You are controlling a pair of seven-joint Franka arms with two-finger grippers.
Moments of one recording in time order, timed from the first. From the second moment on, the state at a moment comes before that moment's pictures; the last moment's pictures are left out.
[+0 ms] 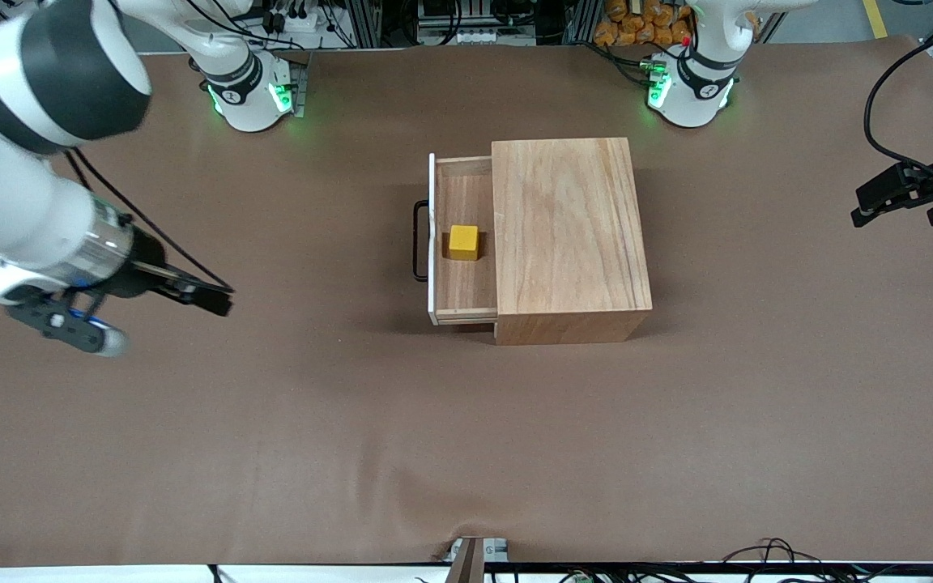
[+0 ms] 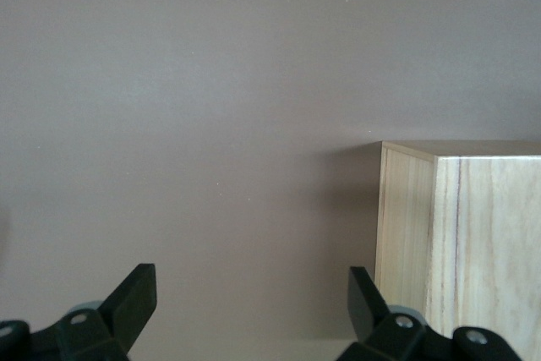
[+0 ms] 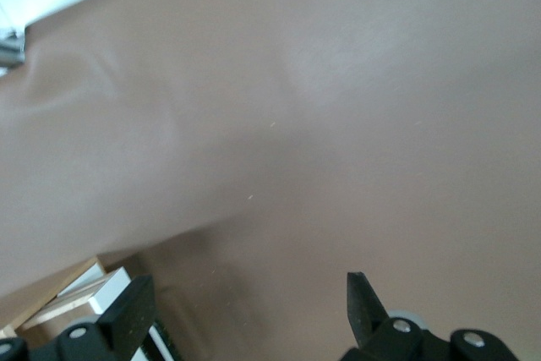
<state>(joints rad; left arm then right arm) -0.03 0.02 0.01 -1.50 -0.01 1.55 -0.04 -0.01 0.38 0.30 -1.12 -0.04 1.50 0.69</state>
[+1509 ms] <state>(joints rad) -0.03 0.02 0.00 -1.51 -0.01 1.52 -0.04 -0.03 -0.09 -0.01 -1.56 -0.05 1.51 0.09</state>
